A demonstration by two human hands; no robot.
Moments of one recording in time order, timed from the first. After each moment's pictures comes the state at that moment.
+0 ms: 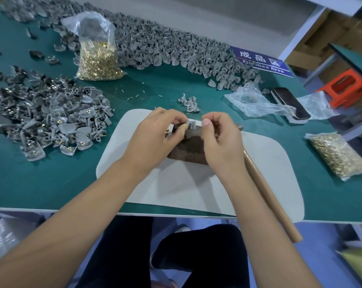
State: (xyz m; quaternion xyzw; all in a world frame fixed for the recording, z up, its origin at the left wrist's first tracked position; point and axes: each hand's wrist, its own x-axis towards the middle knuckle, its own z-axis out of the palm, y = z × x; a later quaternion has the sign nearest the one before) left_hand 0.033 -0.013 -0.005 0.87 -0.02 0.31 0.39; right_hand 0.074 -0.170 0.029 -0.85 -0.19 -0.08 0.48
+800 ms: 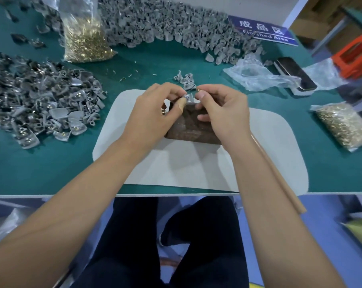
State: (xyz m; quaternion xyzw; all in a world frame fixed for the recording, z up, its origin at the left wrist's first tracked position) left_hand 0.041 -0.014 -0.010 0.85 -0.02 0.32 0.41; right_hand 0.096 -0.173 0.028 -0.78 -0.12 0.00 0.61
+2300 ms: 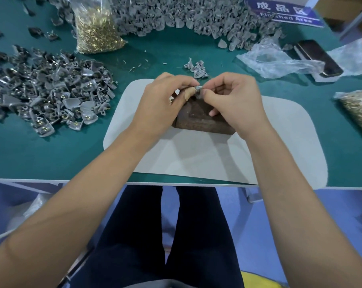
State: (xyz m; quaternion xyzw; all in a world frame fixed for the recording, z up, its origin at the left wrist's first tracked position) left_hand 0.039 -0.015 -0.005 0.87 -0.05 0.30 0.39; right_hand 0.100 -0.181 0.033 -0.82 -0.19 0.05 0.54
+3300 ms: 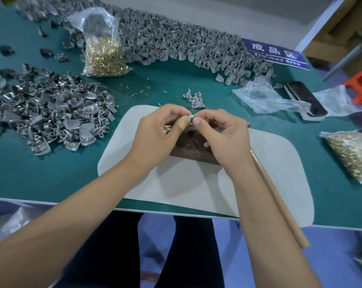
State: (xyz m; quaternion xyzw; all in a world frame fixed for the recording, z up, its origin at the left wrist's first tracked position) left_hand 0.031 -0.023 -0.004 0.77 0.03 0.27 0.57; right_hand 0.098 -0.179 0.023 -0.80 -0.24 0.00 0.54
